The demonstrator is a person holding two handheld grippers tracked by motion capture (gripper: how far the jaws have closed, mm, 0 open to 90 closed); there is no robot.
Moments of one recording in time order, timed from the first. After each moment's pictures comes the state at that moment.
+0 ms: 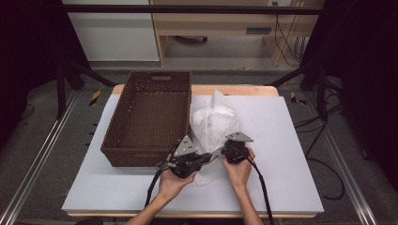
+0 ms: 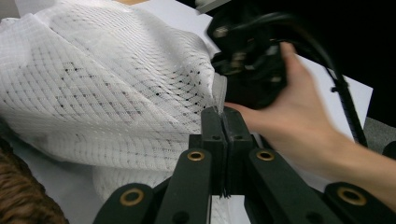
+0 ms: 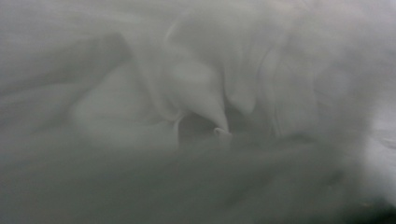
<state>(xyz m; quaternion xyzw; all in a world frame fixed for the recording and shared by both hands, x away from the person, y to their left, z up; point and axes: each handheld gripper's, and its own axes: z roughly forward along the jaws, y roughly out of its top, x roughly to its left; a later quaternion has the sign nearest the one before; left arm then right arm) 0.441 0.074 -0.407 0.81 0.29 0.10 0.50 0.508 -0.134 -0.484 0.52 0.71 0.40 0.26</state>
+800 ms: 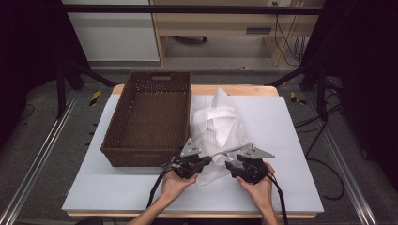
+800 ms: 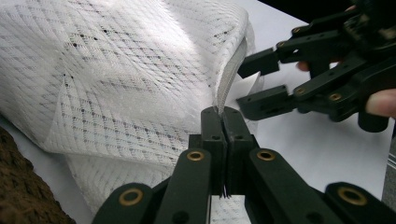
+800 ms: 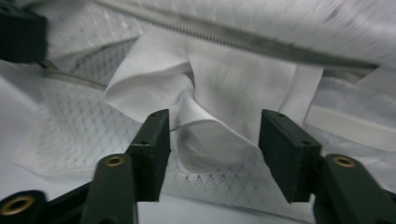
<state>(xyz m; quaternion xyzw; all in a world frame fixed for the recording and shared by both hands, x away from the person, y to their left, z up) 0.453 0.064 -0.435 0.82 0.31 0.09 0.47 0.447 -0.176 -0.478 0.45 0.77 0.42 0.18</state>
